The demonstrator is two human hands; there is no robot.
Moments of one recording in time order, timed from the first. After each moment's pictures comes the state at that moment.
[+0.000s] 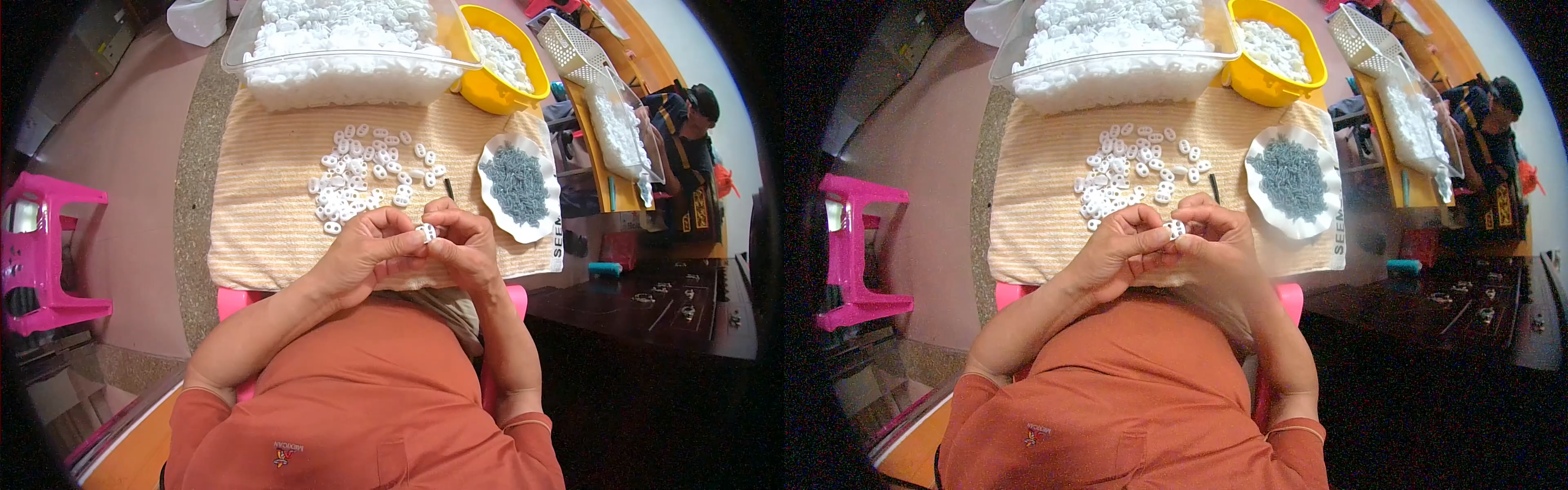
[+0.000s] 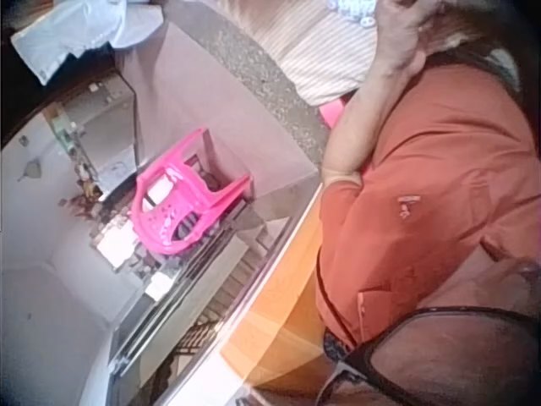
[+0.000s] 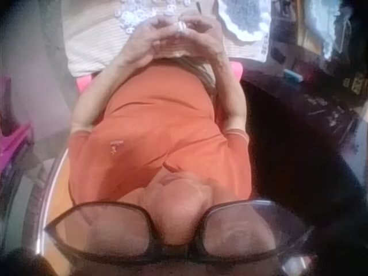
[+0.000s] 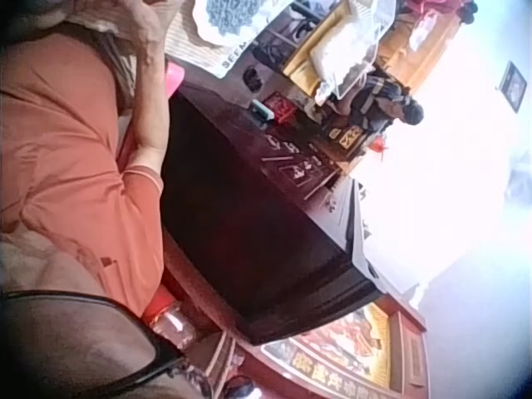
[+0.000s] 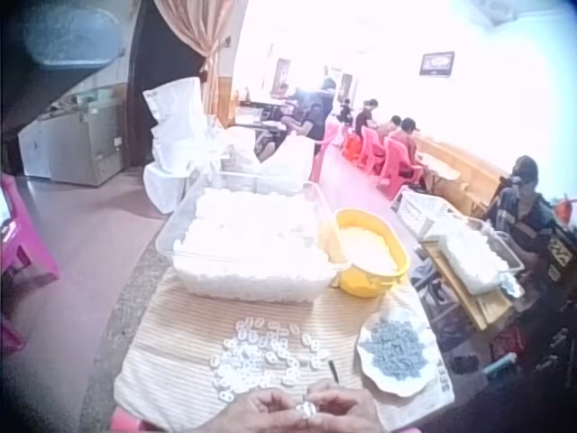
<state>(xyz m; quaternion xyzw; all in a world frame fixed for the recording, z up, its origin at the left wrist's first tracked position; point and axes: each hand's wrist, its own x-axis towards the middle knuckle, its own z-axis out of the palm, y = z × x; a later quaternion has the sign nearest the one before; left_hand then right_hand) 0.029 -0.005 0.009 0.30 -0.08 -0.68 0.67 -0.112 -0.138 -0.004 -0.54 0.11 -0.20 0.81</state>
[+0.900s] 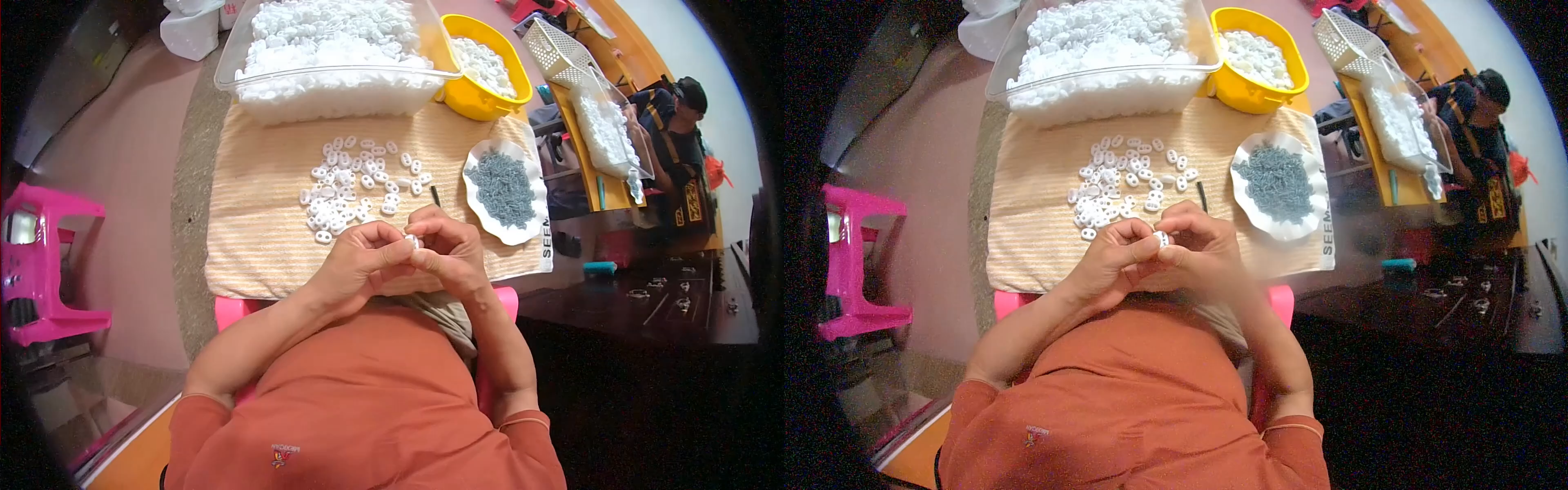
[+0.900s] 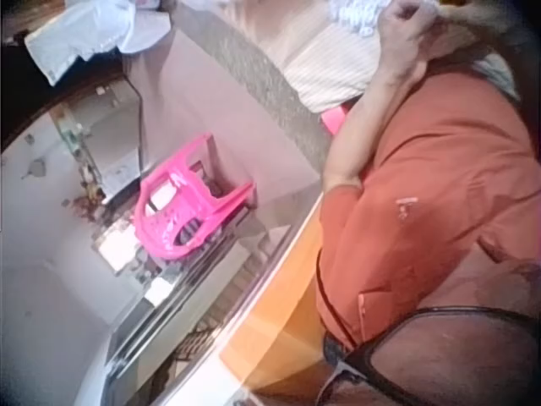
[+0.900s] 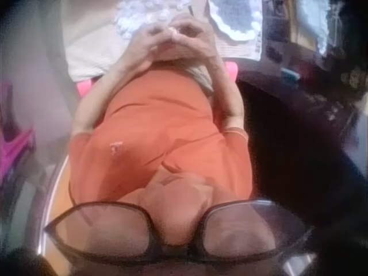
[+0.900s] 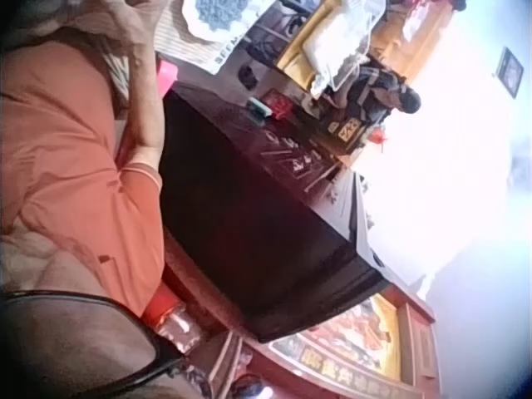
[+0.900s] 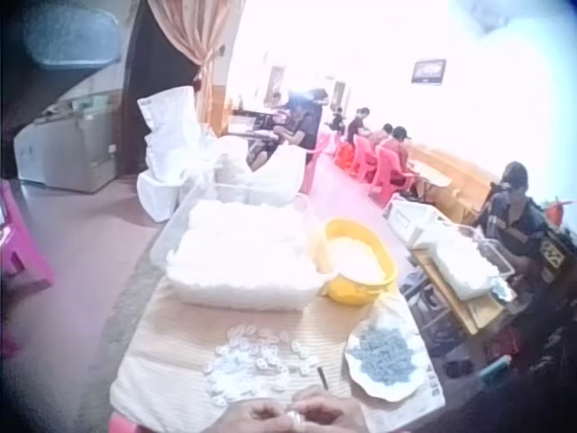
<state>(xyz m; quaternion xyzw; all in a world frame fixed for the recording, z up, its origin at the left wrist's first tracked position) 0.020 -0.003 0.004 0.30 -0.10 -0.66 0.68 -0.110 -0.132 0.005 -0.59 0.08 -0.23 0.77</state>
